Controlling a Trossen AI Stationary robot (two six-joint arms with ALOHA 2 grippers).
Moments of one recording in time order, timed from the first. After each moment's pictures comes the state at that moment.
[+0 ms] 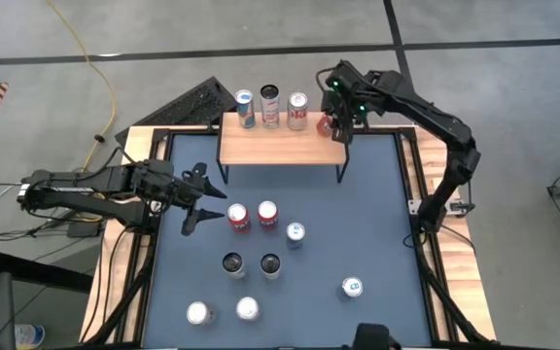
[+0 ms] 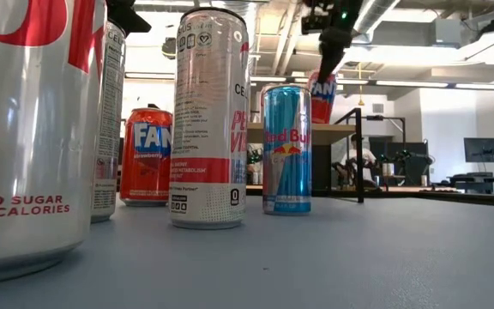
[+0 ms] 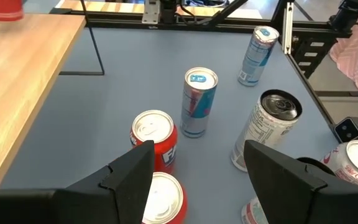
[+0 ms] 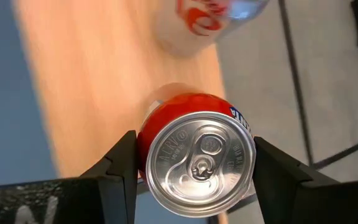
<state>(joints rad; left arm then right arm) 0.01 0.79 0.81 -0.41 0.06 -0.05 -0.57 1.71 1.93 -1.26 0.20 -0.48</state>
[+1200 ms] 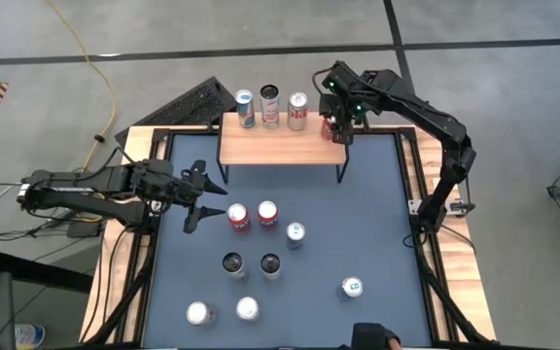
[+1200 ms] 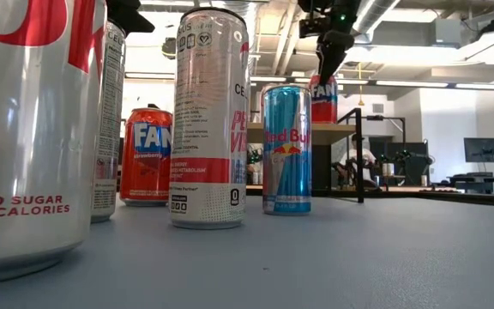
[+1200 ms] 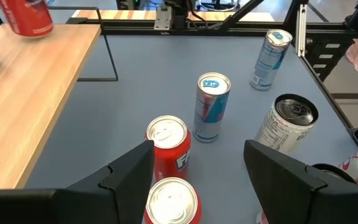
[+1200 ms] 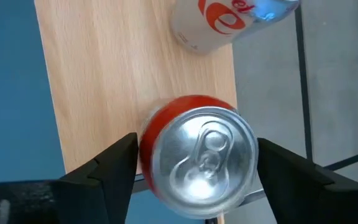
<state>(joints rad) 0.01 0.79 0.81 -0.40 0.01 -0.02 -0.58 1.73 1.96 -1.30 0.18 -0.55</state>
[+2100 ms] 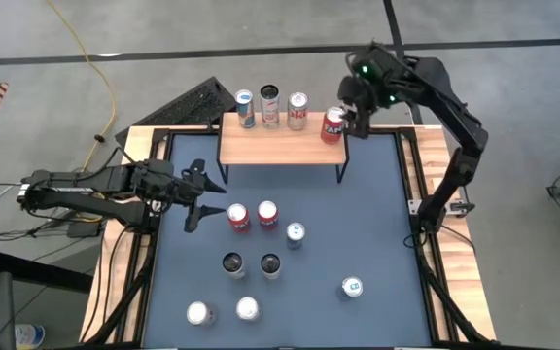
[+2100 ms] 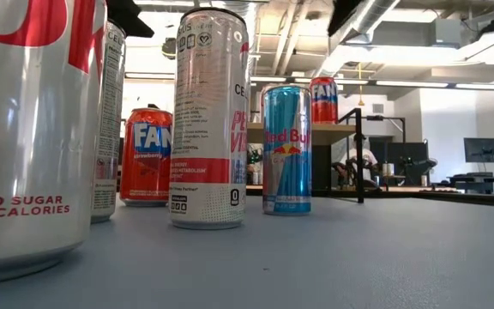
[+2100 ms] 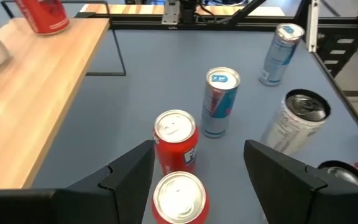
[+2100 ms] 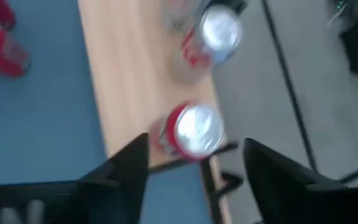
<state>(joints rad) 0.01 0.79 0.81 -0.42 -0.02 -0.02 -0.53 1.69 2.29 -1.53 0.15 -0.41</state>
